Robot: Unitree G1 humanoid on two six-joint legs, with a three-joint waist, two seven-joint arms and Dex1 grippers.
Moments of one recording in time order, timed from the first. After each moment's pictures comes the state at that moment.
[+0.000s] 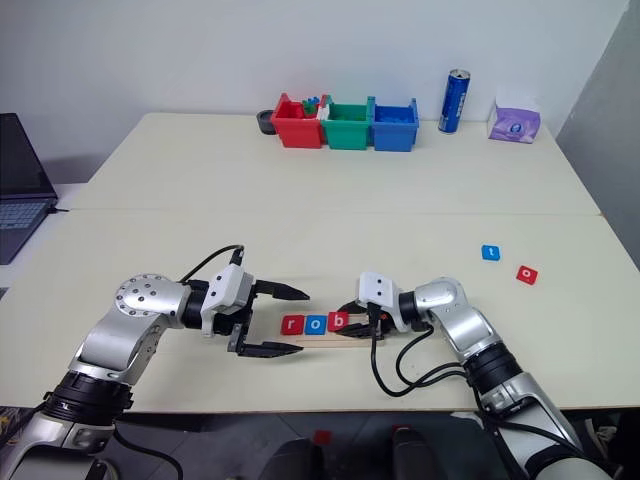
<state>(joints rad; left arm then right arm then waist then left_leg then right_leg) -0.37 0.72 -0.14 0.00 -0.35 0.12 -1.38 -0.58 -0.36 0.40 0.29 0.09 0.13 1.18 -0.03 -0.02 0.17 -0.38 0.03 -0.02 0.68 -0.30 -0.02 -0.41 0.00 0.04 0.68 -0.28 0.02</state>
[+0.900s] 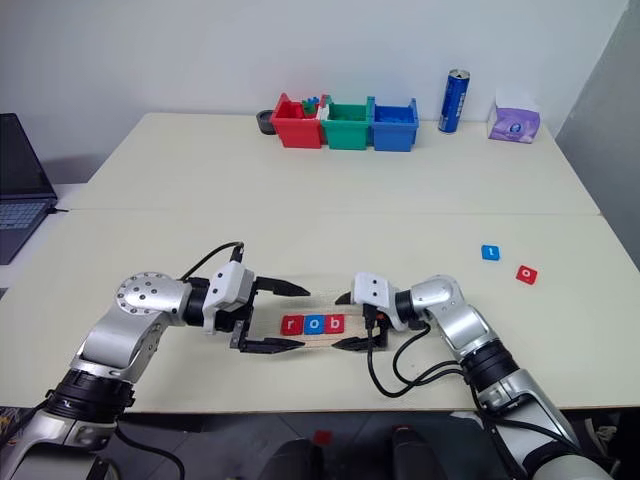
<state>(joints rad) -0.39 0.71 -0.14 0.02 -0.34 0.12 -1.37 -0.60 -0.36 0.38 0.28 0.09 0.18 1.18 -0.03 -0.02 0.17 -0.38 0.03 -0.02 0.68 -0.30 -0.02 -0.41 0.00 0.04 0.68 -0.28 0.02</state>
